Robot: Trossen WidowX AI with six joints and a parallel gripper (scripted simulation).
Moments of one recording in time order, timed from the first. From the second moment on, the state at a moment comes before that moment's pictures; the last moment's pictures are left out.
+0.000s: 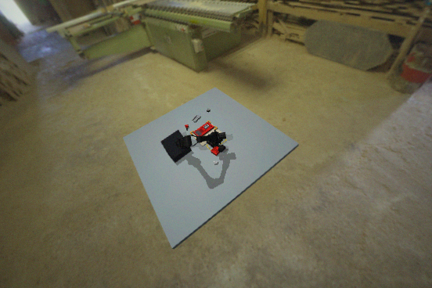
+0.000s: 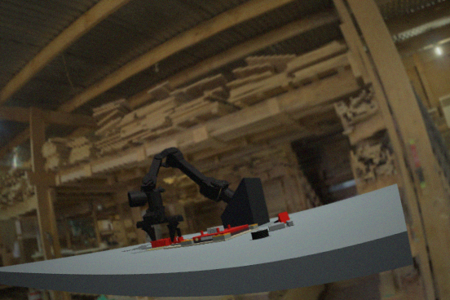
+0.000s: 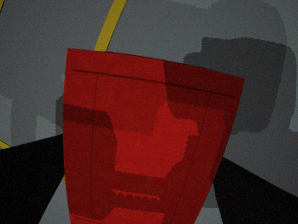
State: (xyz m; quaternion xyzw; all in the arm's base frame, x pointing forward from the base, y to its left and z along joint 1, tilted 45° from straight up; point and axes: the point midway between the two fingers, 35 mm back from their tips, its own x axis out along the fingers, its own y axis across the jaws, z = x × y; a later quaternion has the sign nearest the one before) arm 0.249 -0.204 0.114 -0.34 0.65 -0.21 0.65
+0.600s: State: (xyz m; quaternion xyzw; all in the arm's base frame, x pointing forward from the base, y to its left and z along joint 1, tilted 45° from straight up) arm 0.247 -0.197 0.116 -0.34 0.65 -0.21 0.64
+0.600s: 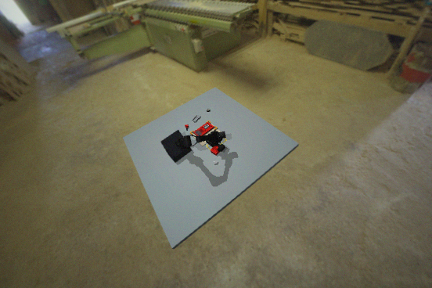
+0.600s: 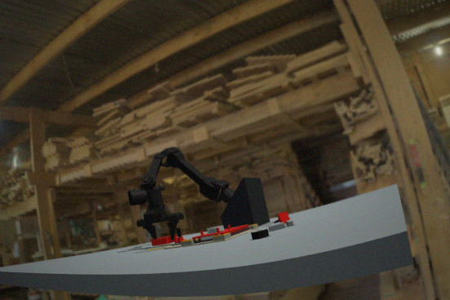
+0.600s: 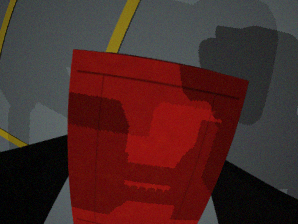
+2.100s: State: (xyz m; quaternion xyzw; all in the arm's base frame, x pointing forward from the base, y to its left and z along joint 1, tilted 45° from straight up) arm 0.272 -0.112 0.155 -0.33 0.65 -0.20 0.65
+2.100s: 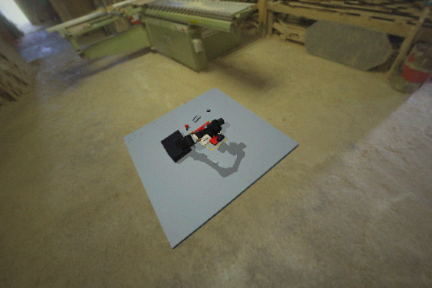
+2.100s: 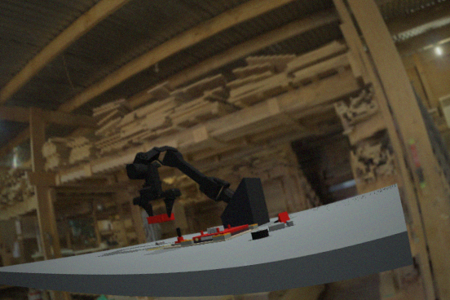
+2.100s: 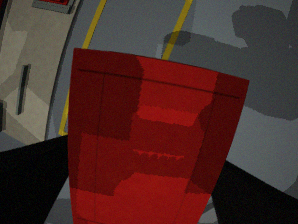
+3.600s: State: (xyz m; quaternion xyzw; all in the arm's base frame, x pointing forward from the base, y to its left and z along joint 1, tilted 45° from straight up) arm 0.341 0.024 0.038 -0.30 0.64 -0.23 0.67
